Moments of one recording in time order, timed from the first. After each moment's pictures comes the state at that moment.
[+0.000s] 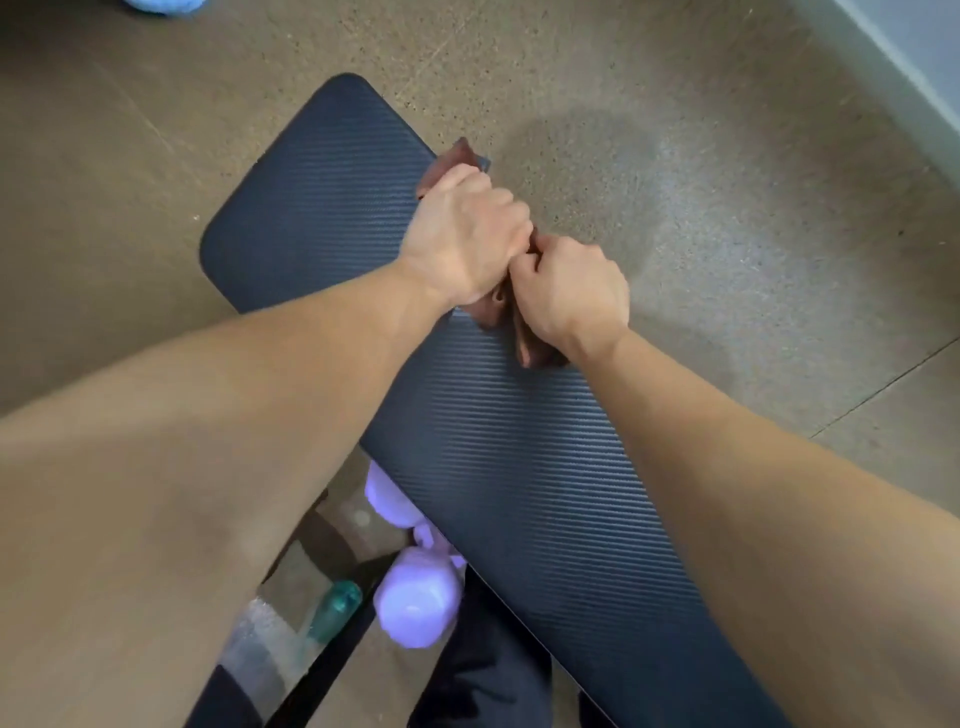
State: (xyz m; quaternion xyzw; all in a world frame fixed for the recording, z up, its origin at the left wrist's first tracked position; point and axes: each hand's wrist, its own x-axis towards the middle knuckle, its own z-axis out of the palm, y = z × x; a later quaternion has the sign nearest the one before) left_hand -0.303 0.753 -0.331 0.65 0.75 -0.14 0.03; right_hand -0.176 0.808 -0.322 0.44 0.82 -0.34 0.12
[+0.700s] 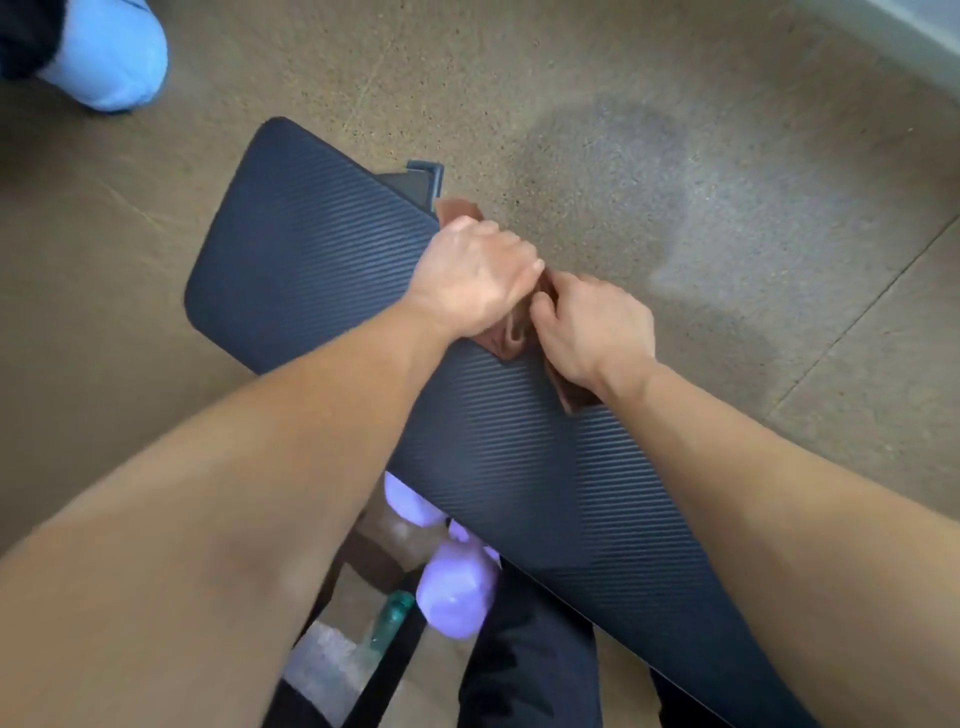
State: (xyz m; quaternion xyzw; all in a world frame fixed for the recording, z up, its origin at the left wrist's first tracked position) left_hand -0.240 0.759 -0.329 0.73 0.67 -0.09 0.10; right_hand -0.084 0.797 -0.316 0.47 0.81 -0.33 0.14
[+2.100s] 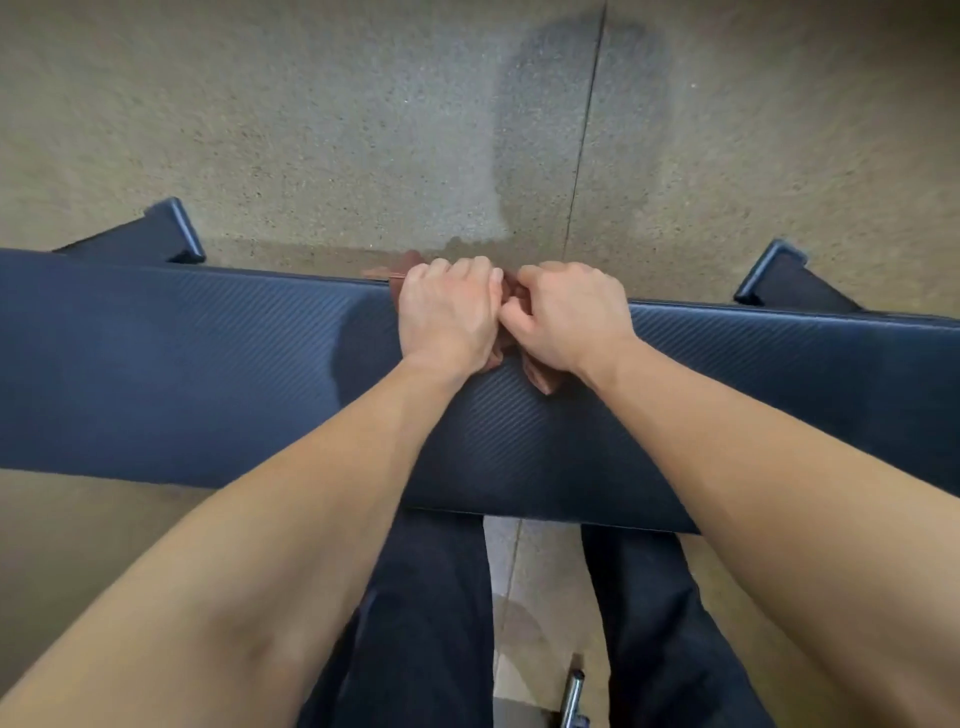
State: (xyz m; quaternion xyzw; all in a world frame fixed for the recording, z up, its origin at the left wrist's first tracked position) left_hand 0.096 0.754 -0.325 0.72 0.66 -0.15 0.14; right_hand 0.239 0.769 -0.313 0.57 0.77 -0.27 0.08
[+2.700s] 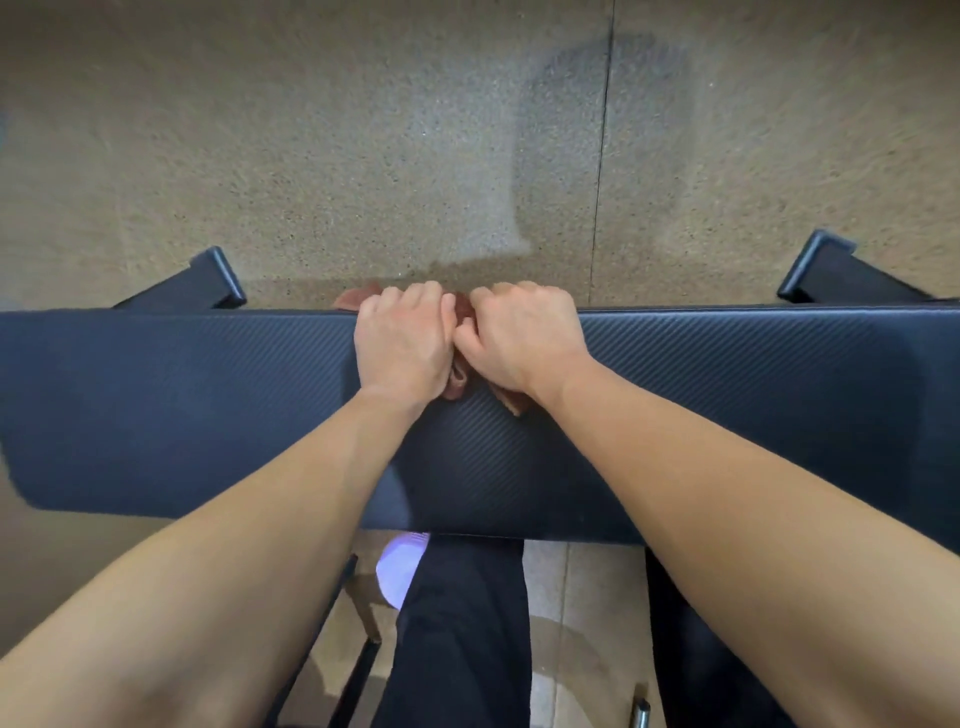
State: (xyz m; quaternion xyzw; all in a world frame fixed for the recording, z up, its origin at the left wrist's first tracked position) left_hand 0.018 0.752 -0.328 0.72 0.67 -0.15 0.11; right_hand 0.162 0.768 -0.315 0.56 0.78 -0.25 0.09
